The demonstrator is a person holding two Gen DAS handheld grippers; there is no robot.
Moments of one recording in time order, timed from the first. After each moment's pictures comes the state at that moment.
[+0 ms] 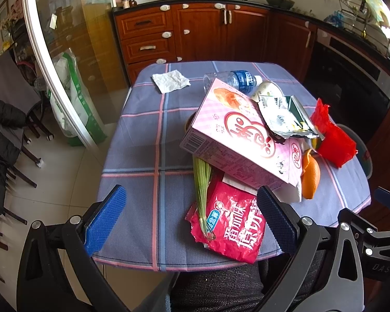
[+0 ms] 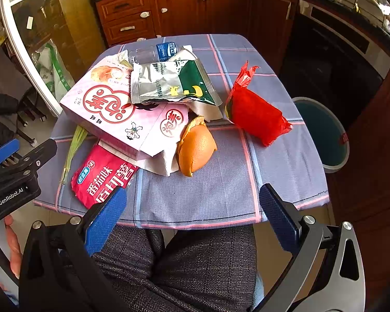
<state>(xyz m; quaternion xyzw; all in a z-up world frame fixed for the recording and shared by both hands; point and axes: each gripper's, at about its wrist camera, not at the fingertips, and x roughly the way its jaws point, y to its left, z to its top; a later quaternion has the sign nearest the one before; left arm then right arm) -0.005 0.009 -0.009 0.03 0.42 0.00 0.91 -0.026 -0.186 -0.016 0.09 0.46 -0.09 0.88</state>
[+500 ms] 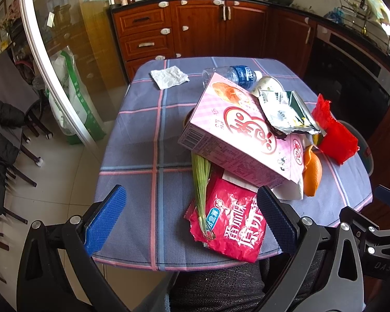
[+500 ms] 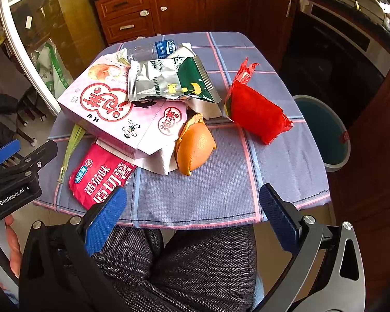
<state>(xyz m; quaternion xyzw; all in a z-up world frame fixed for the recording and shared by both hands) 0.001 0.005 -0.013 0.04 0.43 -0.01 0.90 -0.024 -0.189 -0.021 0.09 0.47 -0.09 0.88</state>
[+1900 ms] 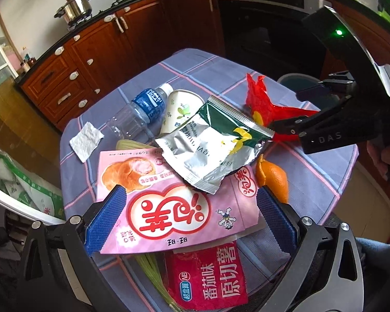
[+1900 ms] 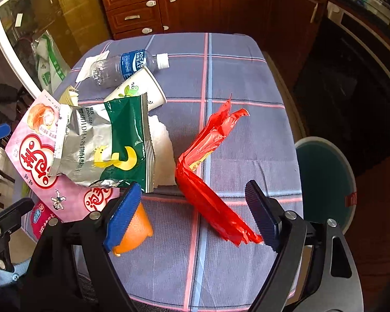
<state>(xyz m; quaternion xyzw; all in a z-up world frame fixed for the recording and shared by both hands) 0.078 -0.108 -0.011 0.24 0.42 -0.21 0.85 0.105 -0.297 -0.040 0.05 0.50 -0.03 0.86</state>
